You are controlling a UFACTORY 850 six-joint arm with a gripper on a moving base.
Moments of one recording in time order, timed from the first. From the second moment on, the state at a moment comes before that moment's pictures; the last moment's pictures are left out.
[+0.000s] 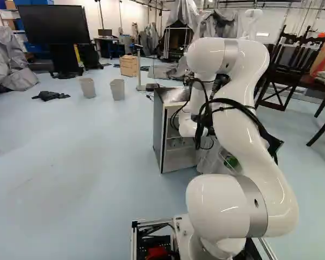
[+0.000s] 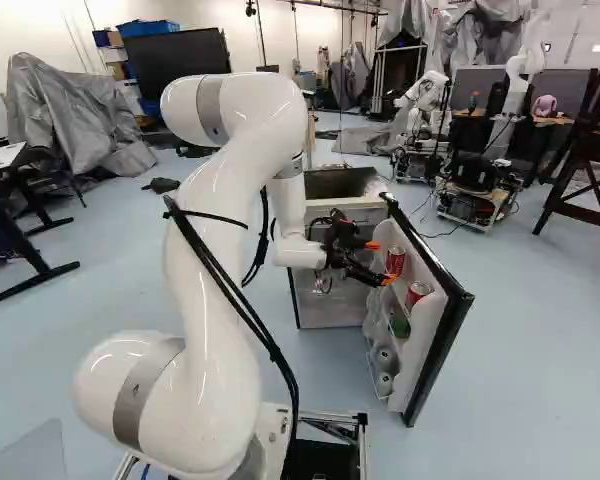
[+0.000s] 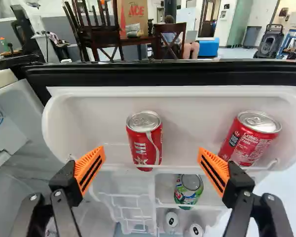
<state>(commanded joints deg) -9.1 -44.9 -48.2 66.8 72.7 0.0</state>
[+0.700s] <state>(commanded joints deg) -9.8 -45.2 -48.8 64.4 74.9 0.0</state>
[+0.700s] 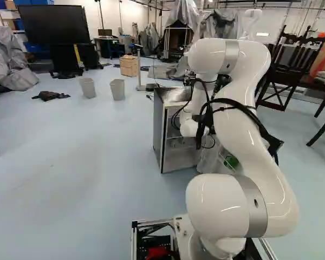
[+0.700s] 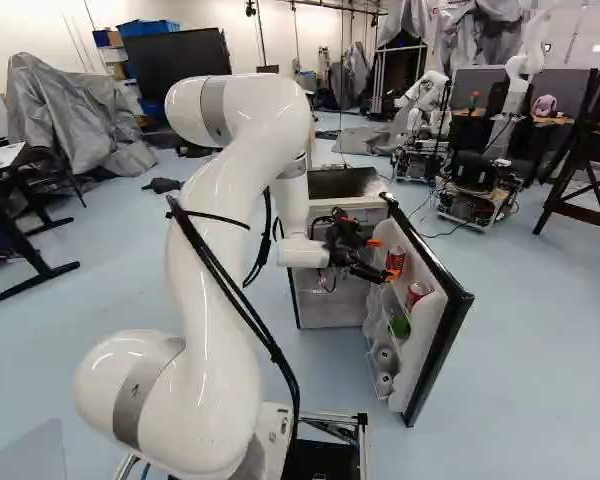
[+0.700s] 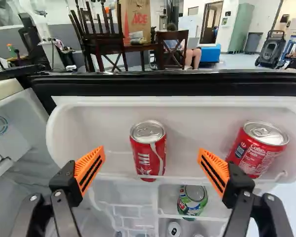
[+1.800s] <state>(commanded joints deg) -12.6 -45.7 -49.6 62.3 76.0 0.0</state>
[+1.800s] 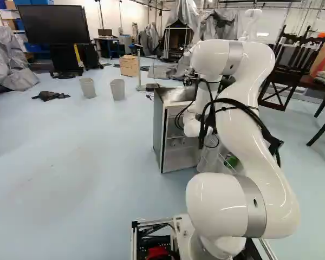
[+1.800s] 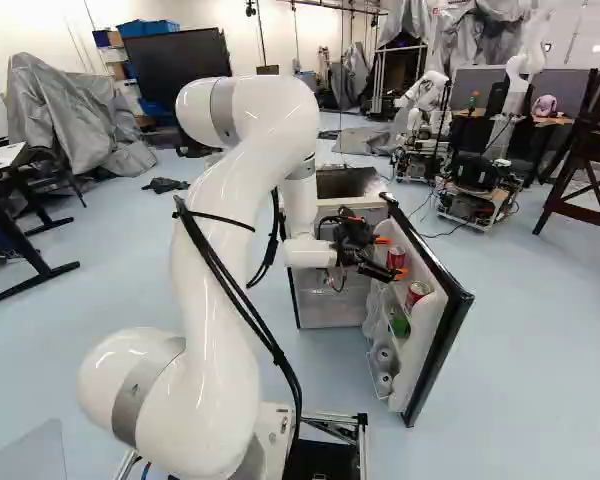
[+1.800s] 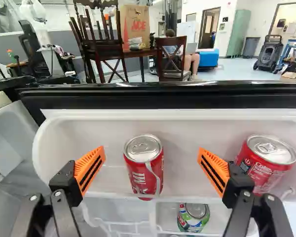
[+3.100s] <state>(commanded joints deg) -12.6 -45.7 -49.6 62.3 76.0 -6.6</state>
